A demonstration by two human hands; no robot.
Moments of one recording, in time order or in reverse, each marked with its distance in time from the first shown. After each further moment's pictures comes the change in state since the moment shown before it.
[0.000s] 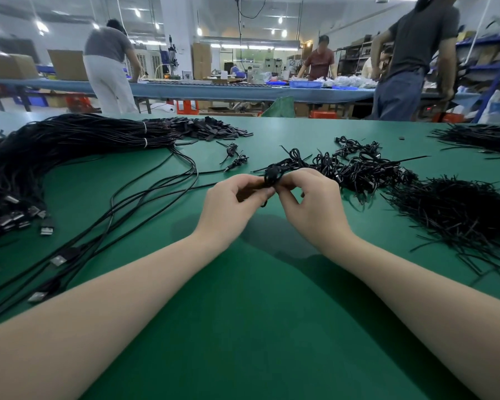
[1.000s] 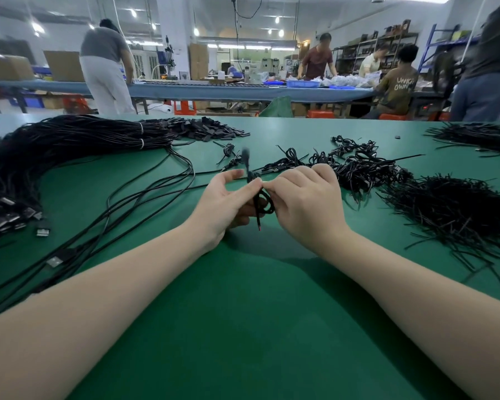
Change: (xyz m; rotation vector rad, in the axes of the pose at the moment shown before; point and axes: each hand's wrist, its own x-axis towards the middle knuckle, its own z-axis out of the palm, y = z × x) left_hand 0.007 -0.002 -0.004 -0.425 -0.069 -0.440; right_hand 0.000 -0.002 -0.004 -0.447 0.148 -0.425
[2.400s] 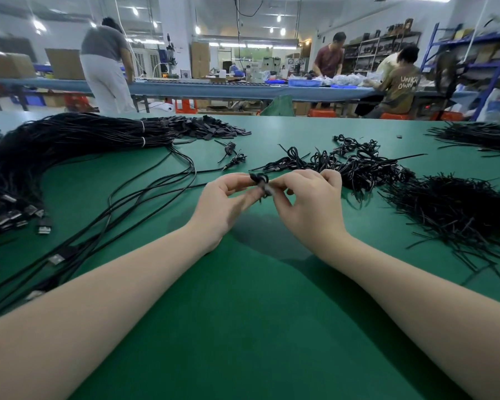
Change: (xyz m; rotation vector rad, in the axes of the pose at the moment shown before) left_hand 0.002 -0.006 -0.002 0.076 0.020 0.229; right_hand -0.003 -0.007 0.004 0.160 -0.082 0.304
